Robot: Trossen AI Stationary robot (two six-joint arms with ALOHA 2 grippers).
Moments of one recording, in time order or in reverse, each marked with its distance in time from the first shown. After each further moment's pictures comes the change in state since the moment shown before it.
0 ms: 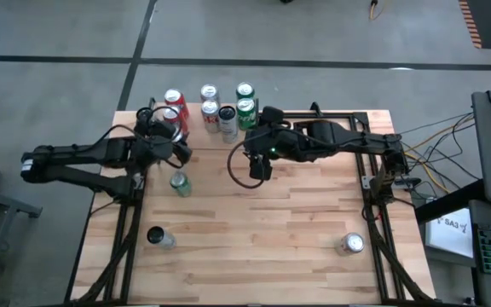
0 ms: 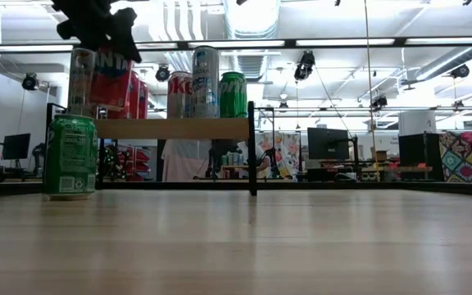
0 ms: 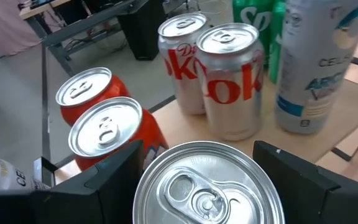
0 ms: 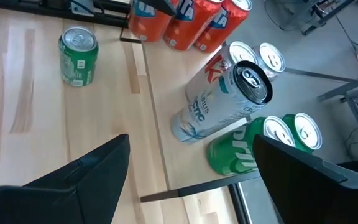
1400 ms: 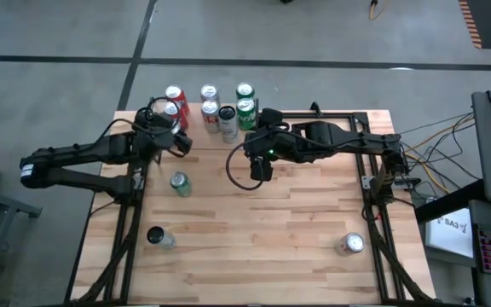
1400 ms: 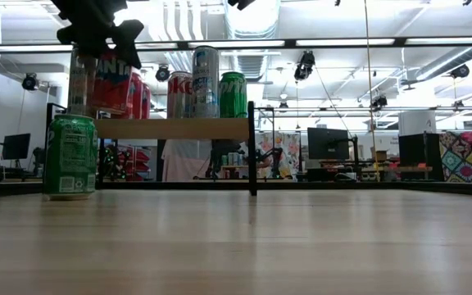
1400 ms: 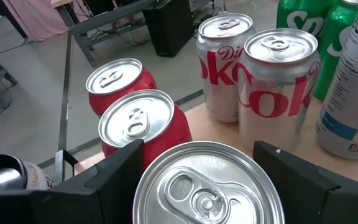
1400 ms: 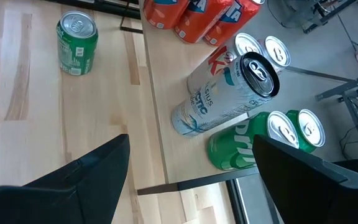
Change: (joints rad) left arm 0.118 0.005 -0.018 0.064 -0.002 0.011; right arm -0.002 -0.002 -0.028 -0.005 0.002 -0.021
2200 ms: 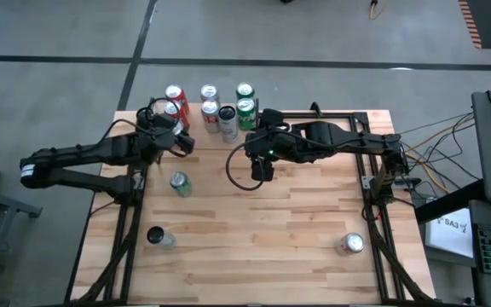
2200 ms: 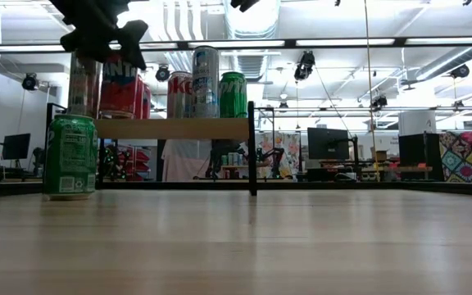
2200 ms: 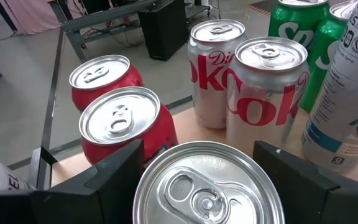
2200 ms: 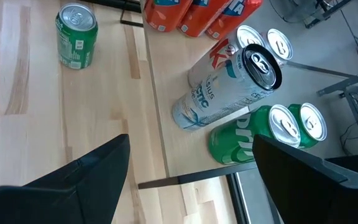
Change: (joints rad) left arm 0.003 0.001 -0.041 0.093 0.023 -0.034; right arm 0.000 0.000 0.000 -0.024 0.000 0.011
